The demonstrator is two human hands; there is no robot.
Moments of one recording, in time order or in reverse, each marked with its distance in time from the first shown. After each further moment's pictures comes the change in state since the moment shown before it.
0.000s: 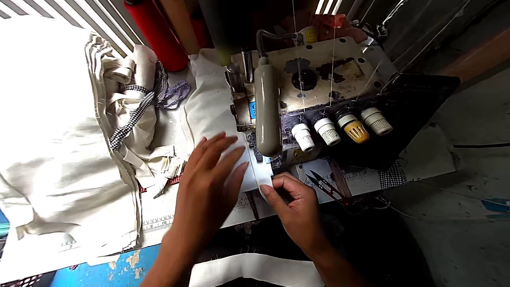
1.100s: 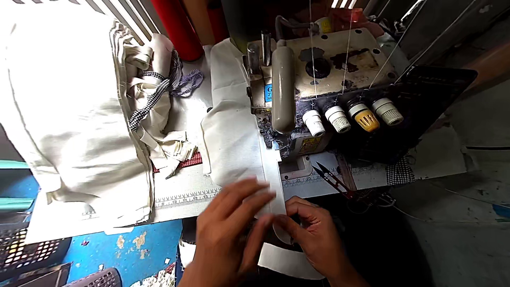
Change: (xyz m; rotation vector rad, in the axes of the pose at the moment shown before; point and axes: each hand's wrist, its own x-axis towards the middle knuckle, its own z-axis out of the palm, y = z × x) left_hand -0.066 0.056 -0.012 -0.282 0.025 -0.107; right_hand -0.056 -0.011 -0.026 0.226 -0.186 0.136
